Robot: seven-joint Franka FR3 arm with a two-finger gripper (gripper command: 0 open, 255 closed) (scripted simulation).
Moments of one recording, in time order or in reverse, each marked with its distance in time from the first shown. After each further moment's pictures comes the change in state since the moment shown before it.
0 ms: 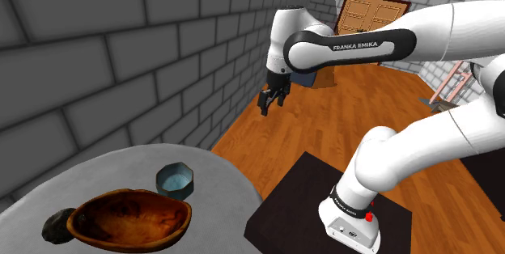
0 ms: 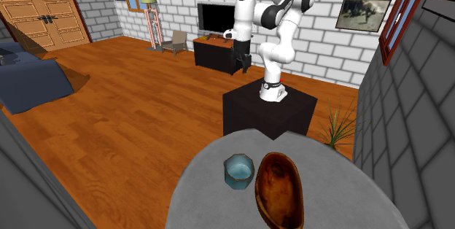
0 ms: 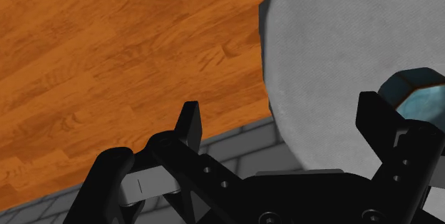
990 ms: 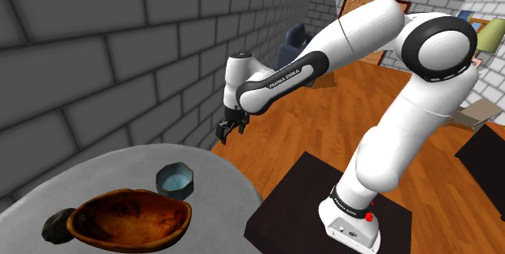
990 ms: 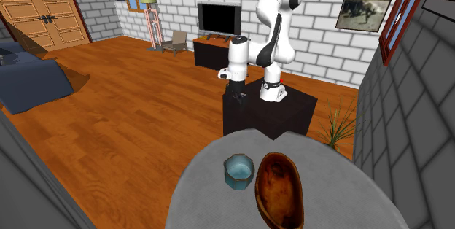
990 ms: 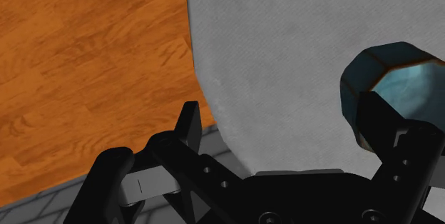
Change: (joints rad) arm 0.034 0.525 0.105 0.077 0.011 0.464 0.154
